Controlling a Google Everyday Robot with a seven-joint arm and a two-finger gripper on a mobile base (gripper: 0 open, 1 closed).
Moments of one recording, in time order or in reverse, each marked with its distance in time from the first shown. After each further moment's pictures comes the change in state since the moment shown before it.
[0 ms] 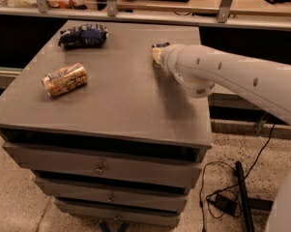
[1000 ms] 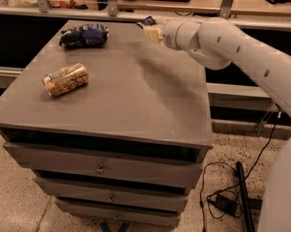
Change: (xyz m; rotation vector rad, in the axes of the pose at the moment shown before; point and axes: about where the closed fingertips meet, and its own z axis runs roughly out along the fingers) arm -0.083 0.022 0.018 -0.364 -0.175 -0.231
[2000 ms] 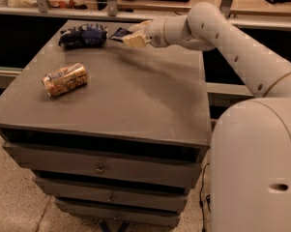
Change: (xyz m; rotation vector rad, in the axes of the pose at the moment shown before) arm 0.009 0.077 0.042 -0.443 0.060 -0.148
